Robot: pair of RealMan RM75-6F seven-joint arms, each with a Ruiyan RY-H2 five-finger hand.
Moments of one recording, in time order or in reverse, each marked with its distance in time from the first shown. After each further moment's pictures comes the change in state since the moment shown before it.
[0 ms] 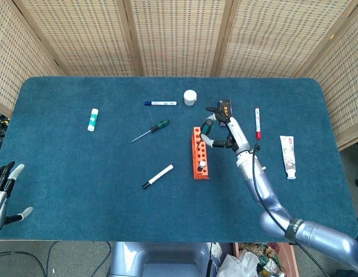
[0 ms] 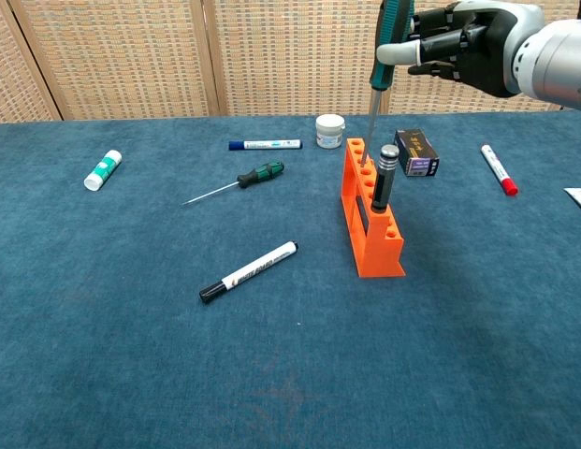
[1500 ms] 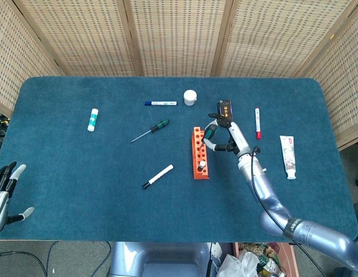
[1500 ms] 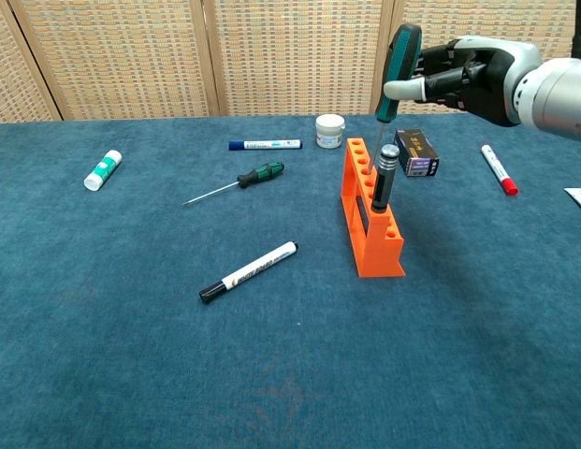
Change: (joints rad) left arm -0.004 -0.007 0.001 0.002 -0.005 -0.006 0.011; right arm -0.002 -0.038 -0.050 0.101 -0.050 -0.038 0.039
